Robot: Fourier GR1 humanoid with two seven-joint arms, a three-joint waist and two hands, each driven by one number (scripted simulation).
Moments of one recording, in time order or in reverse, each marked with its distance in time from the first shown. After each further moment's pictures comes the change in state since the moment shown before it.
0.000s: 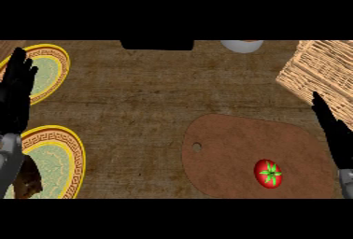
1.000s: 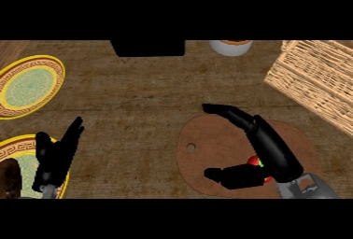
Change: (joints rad) left arm 0.295 -0.132 -0.160 0.095 0.052 -0.143 0.030; right arm -0.194 0.153 0.367 -0.447 0.231 0.075 0.160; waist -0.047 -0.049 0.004
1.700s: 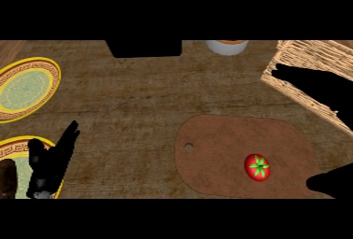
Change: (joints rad) left arm 0.048 0.004 0.020 -0.029 0.000 -0.012 -0.018; right arm -0.236 -0.509 -0.227 -0.279 -0.138 0.472 0.517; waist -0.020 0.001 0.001
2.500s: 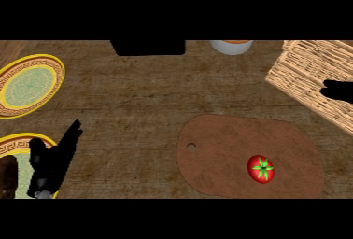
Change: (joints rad) left arm -0.002 -0.010 0.007 -0.011 -0.011 -0.036 0.011; right arm -0.039 -0.308 -0.181 -0.053 -0.543 0.268 0.190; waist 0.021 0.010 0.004
